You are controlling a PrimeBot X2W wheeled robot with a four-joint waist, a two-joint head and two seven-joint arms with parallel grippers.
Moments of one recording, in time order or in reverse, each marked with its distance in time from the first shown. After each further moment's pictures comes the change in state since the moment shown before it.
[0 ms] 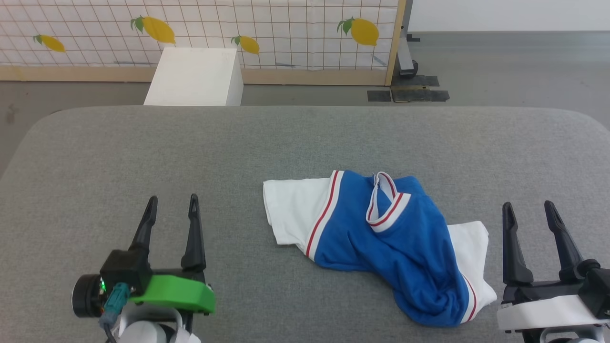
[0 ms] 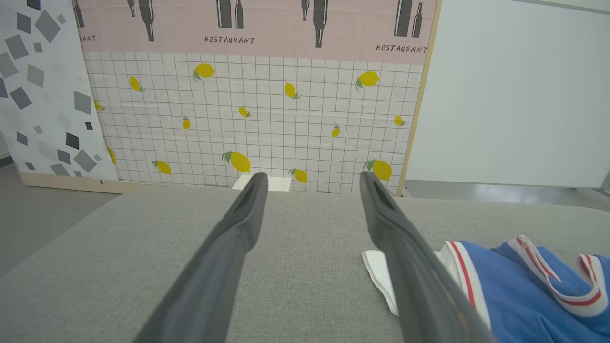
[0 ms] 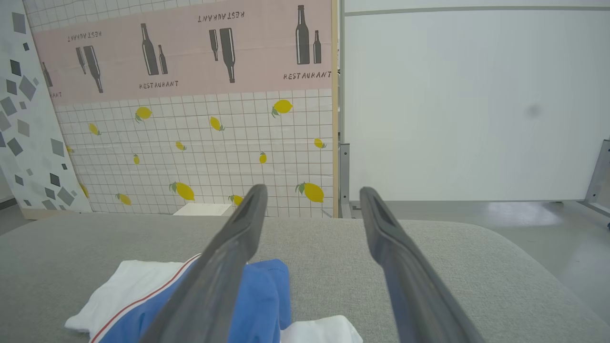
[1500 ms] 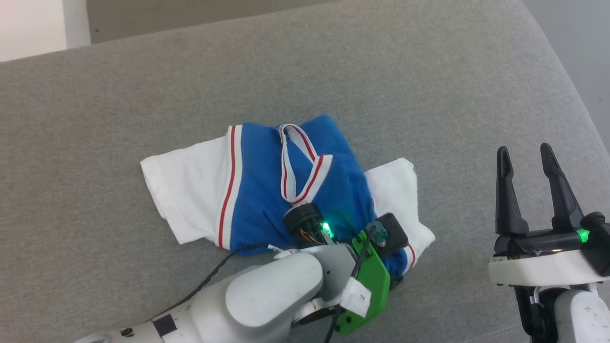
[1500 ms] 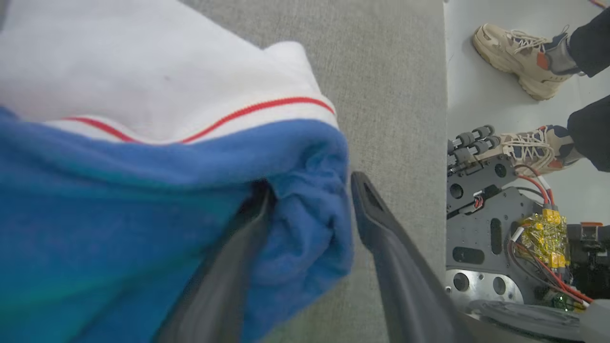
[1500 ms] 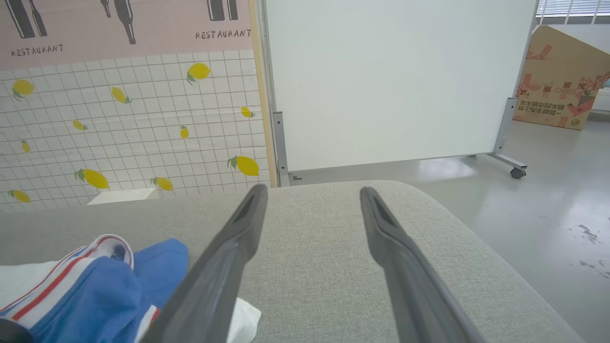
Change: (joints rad) left arm -0.740 0.067 -1.152 0.268 -0.494 -0.194 0.681; right arm -0.164 0.000 0.045 -0.016 0.052 0.000 0.000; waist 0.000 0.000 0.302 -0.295
